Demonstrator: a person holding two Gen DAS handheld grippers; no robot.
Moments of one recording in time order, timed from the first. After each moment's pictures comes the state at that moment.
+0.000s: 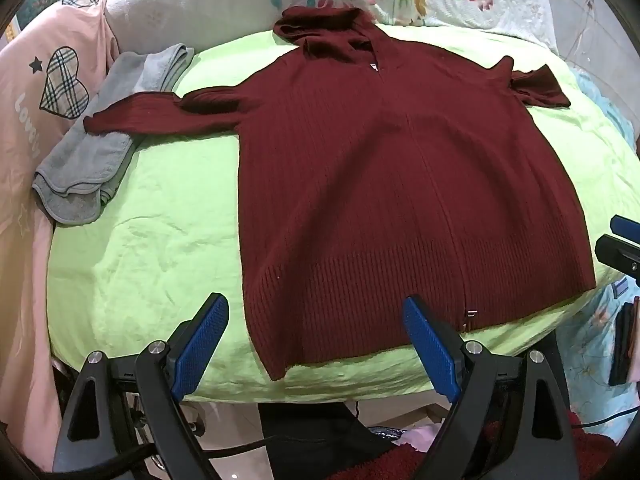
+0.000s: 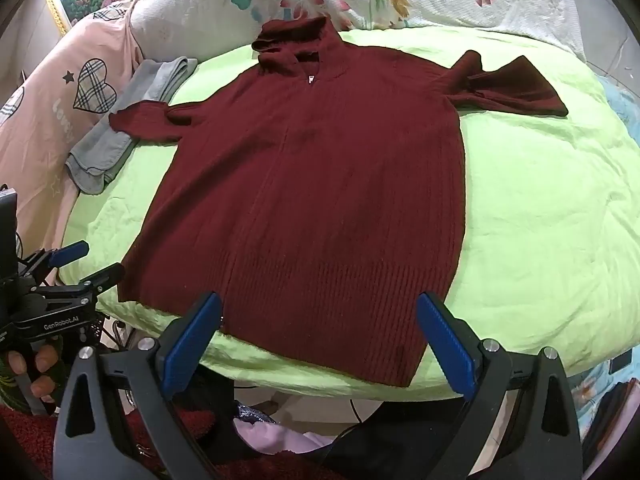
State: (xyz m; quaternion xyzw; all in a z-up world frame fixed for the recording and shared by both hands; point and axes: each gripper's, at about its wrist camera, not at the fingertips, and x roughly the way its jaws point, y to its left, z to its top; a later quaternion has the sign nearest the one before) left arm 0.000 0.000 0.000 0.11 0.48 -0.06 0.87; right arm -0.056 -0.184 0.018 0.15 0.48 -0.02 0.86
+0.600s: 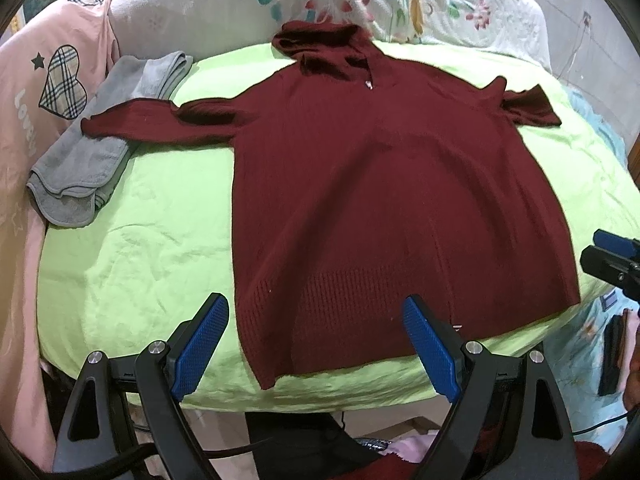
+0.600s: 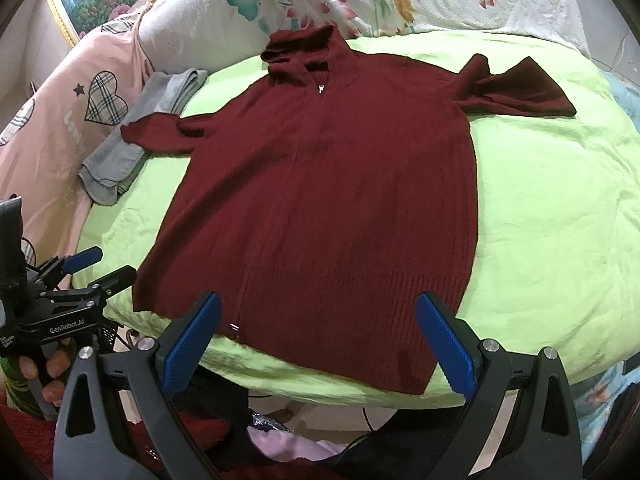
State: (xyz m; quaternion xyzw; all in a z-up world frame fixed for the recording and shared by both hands) left arm 0.001 -0.004 0.011 0.09 0.47 -0.08 0.88; right arm -0.055 -0.185 0.022 0.16 0.46 -0.01 0.87
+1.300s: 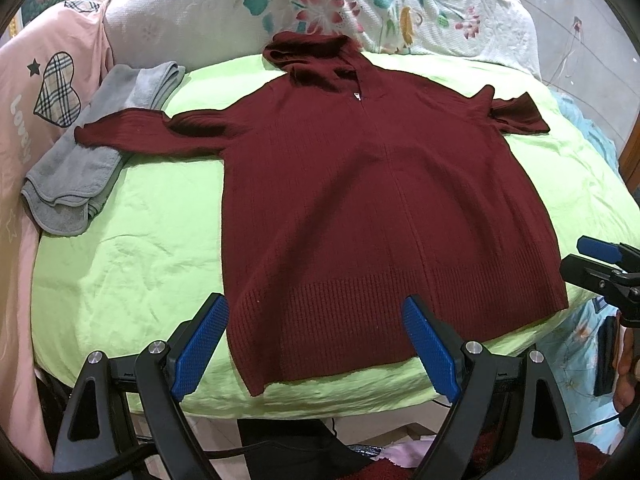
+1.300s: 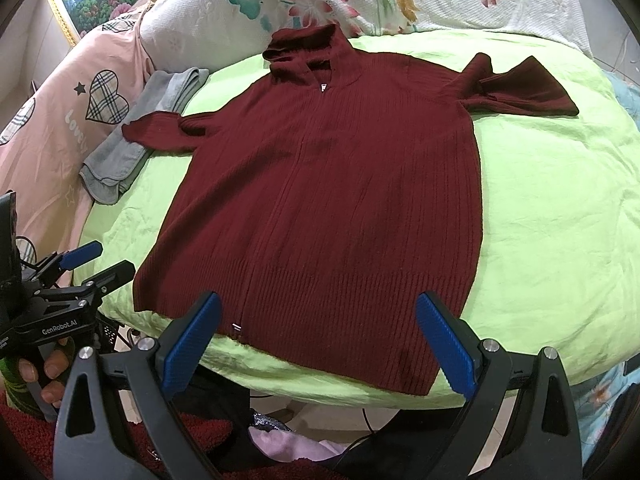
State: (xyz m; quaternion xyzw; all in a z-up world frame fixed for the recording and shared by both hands) left arm -0.004 -0.003 0.015 0.08 0.46 -0.10 0.88; right arm -0.053 -0.184 0.019 0.15 0.46 0.00 0.88
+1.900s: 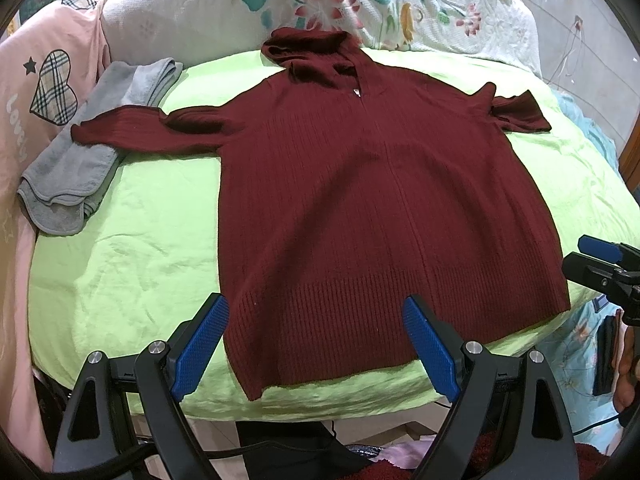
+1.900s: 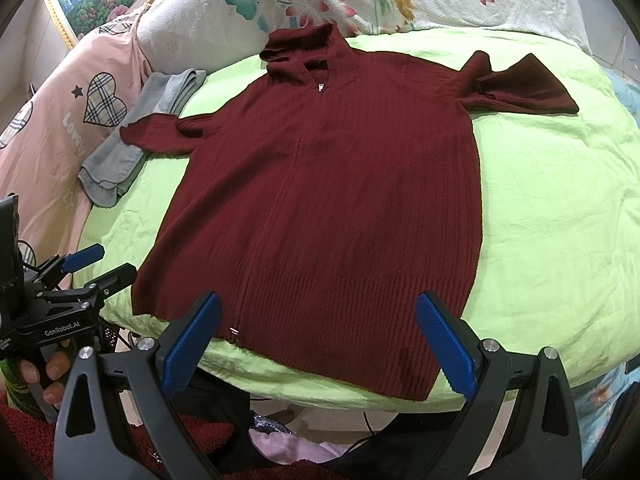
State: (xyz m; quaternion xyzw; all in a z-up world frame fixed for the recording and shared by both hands) left arm 0.002 -0.007 0.009 0.10 0.46 -0.09 0.88; right arm -0.049 -0.188 0.018 0.16 0.46 -0.01 0.87
